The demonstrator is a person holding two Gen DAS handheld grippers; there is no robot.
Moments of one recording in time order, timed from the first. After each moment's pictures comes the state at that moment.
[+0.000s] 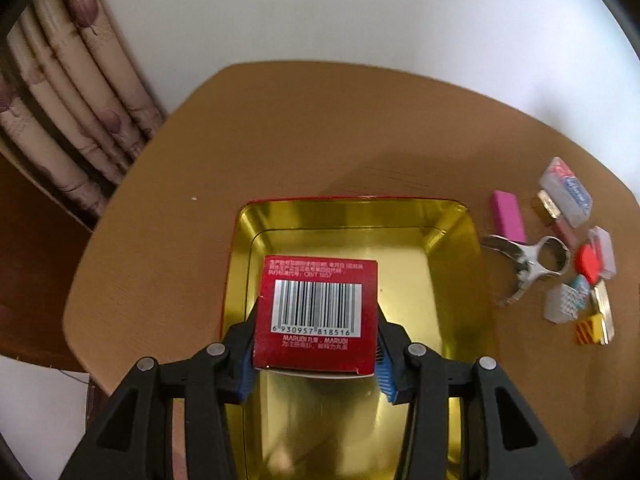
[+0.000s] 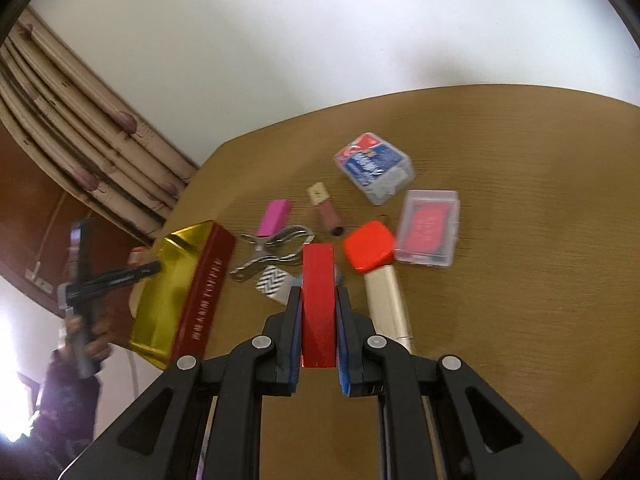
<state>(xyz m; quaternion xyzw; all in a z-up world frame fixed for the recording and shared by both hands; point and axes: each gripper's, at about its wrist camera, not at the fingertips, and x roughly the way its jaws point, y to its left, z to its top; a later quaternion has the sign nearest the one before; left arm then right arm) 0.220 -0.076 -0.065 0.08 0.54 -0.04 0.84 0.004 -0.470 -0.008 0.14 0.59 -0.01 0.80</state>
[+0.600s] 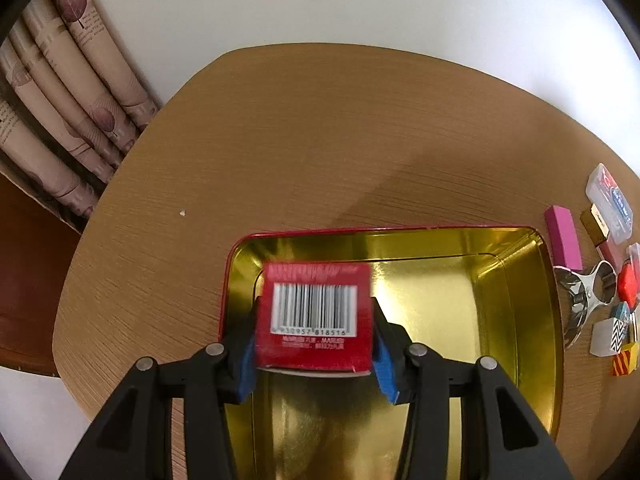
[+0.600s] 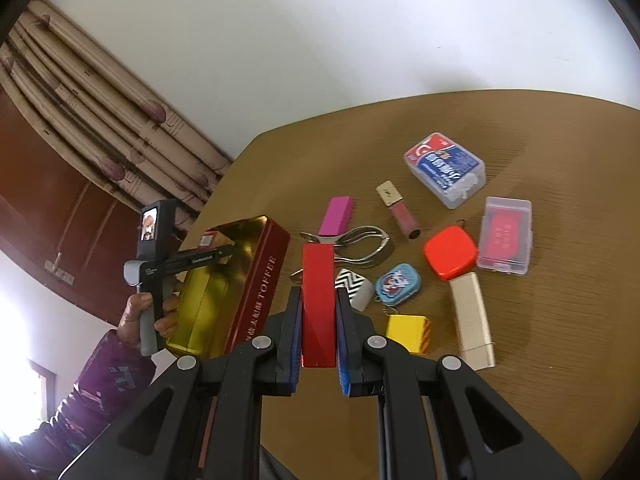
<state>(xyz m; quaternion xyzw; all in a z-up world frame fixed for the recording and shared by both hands) 0.258 -0.074 -0.100 0.09 0.55 -0.02 0.83 0.024 -0.416 -0.015 0.14 0.59 0.04 0.79</state>
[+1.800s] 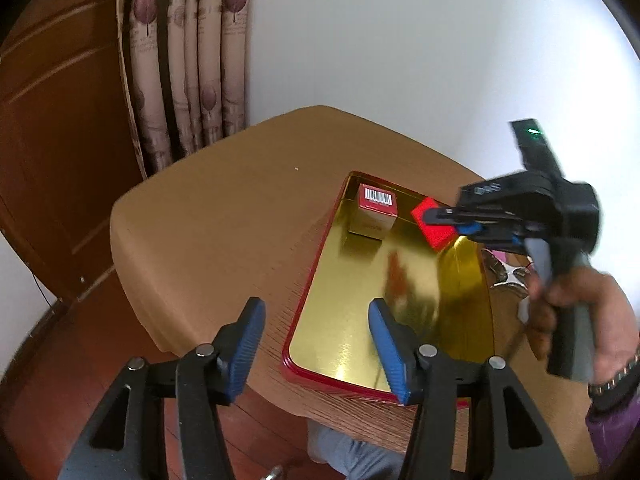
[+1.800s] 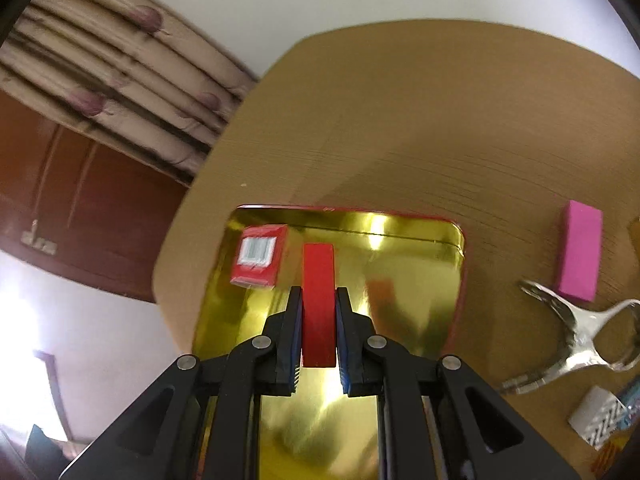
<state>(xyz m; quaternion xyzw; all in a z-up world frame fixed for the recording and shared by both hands) 0.031 -0.009 -0.027 -0.07 0.40 0.04 0.91 0.146 -0.237 -0.203 0.12 0.71 0.07 0.70</state>
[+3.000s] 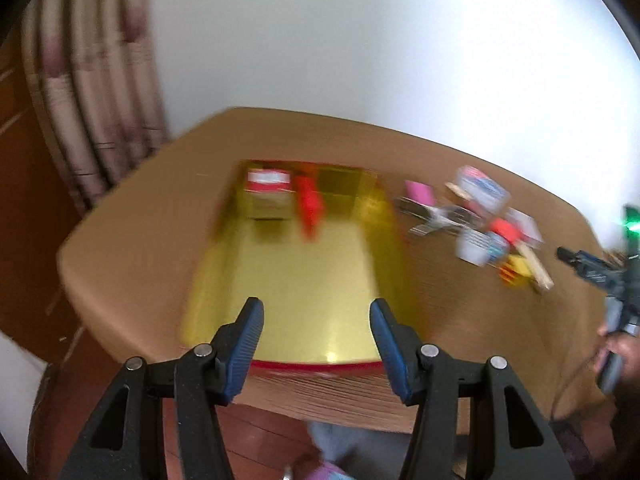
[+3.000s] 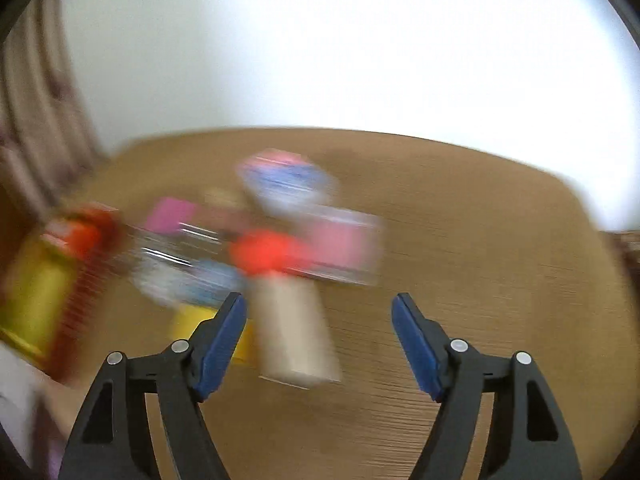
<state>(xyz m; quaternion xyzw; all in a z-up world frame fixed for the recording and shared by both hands) 0.013 -0.092 -0.033 0.01 0.42 -0.11 0.90 -0.054 -0.509 -0.030 -0.11 0.53 -0.22 0.81</state>
